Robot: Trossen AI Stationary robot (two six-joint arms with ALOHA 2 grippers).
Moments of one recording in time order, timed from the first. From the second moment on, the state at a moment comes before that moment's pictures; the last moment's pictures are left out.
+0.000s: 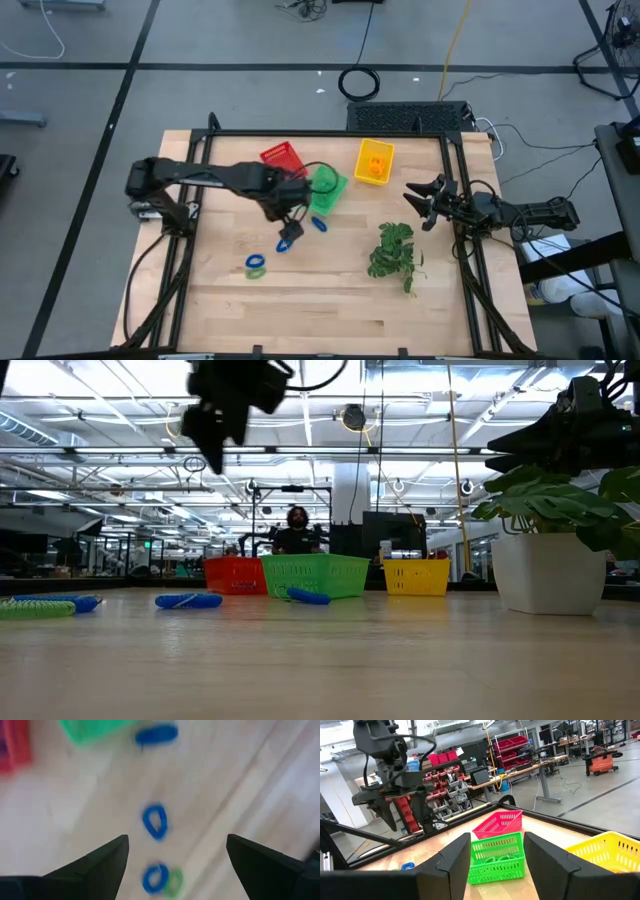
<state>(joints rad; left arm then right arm) -0.01 1.68 1.52 -1.18 0.11 -0.60 0.08 0.03 0.02 0.10 0.47 0.28</state>
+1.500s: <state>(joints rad) -0.45 1.60 0.97 -0.96 0.15 -1.70 0.08 0.03 0.02 0.10 0.47 0.28</state>
